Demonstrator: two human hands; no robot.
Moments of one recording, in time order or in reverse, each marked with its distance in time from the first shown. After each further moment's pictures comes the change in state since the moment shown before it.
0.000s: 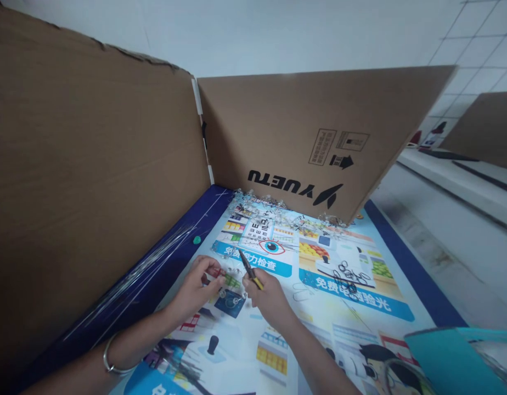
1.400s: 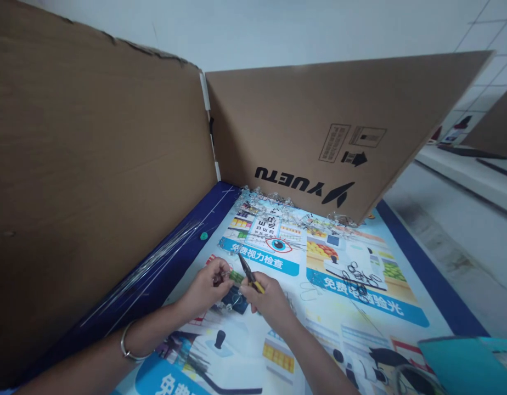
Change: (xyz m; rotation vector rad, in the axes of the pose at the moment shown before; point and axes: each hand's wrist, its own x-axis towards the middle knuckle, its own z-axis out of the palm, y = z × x) left_hand -0.003 -0.003 0.011 -0.201 -0.119 -0.093; right_hand -0.004 0.011 0.011 0.104 -0.112 0.061
